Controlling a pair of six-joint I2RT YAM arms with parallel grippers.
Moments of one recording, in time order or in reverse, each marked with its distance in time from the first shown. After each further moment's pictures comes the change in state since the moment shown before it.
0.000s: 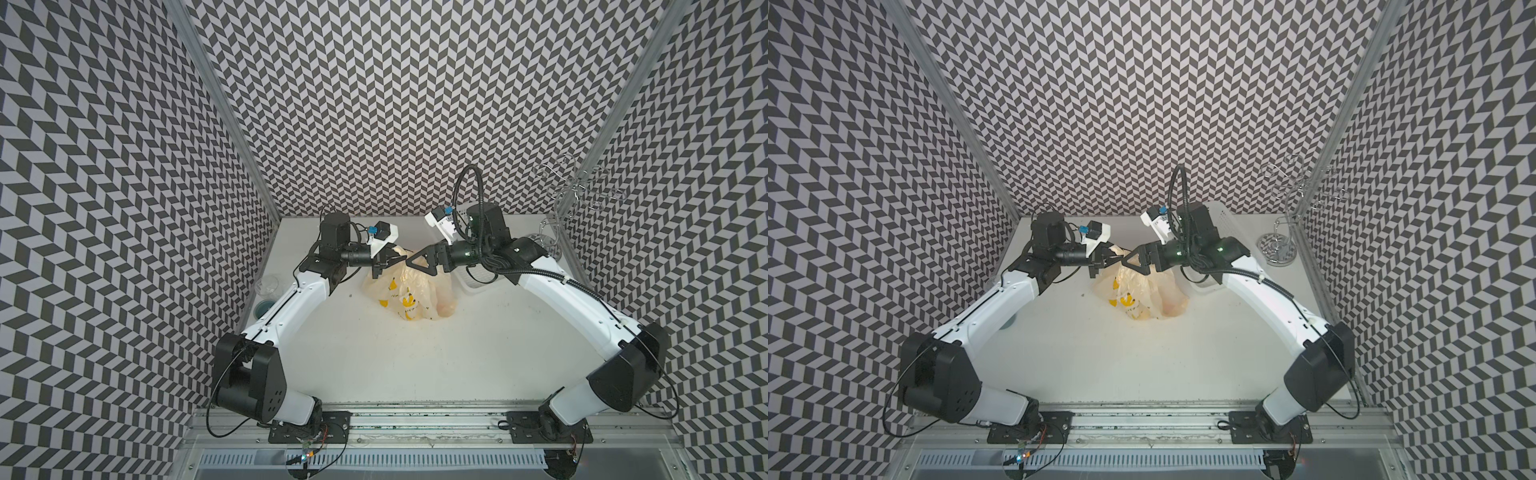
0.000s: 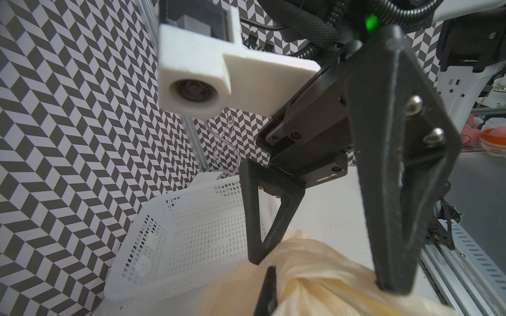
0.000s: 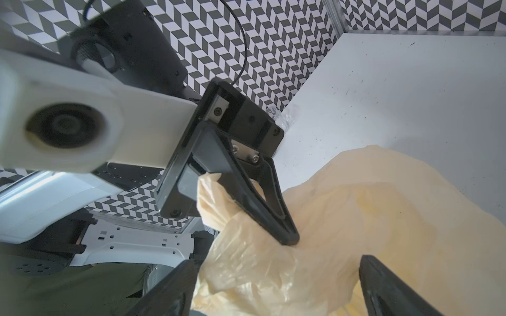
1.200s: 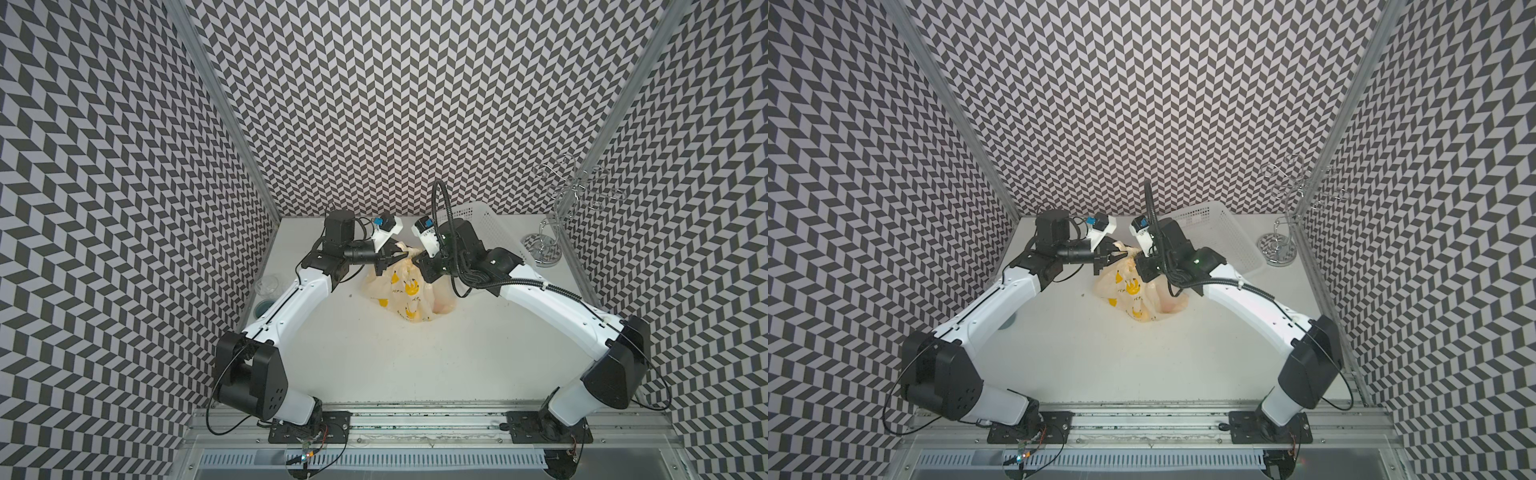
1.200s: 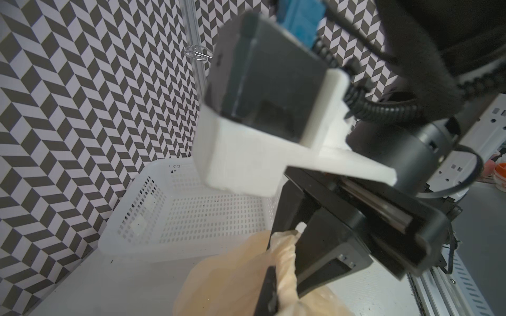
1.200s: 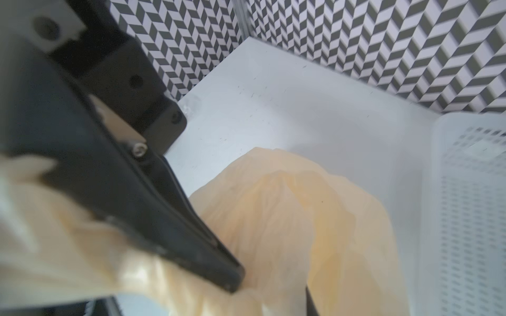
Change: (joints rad) left arm -0.020 0.030 0.080 -0.119 -0.125 -0.137; right arm 0.158 0.044 -0.013 0.003 0.672 -0.215
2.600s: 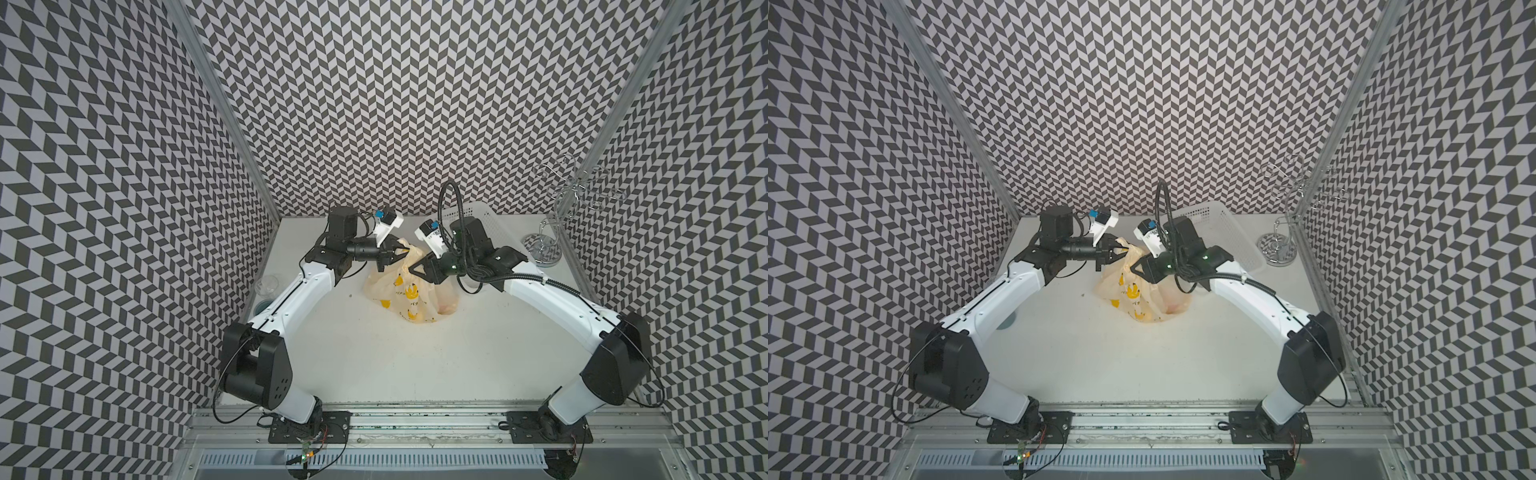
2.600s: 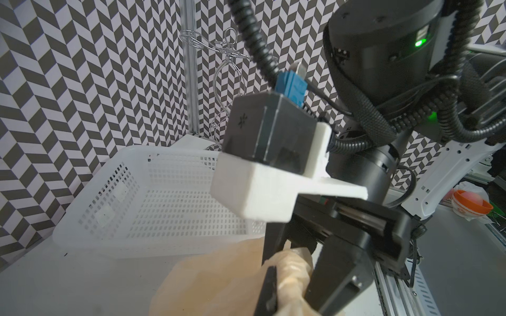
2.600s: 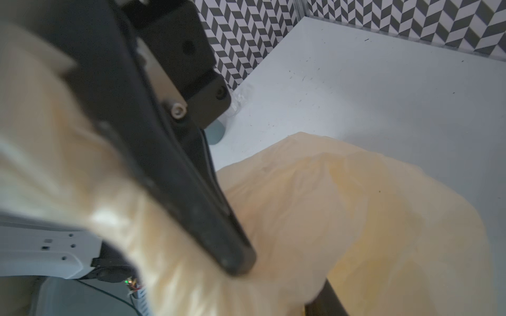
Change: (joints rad) left arm -0.006 0.042 0.028 0.002 0.059 -0.120; right arm -0.105 0.009 -0.067 0.037 -0.420 0.021
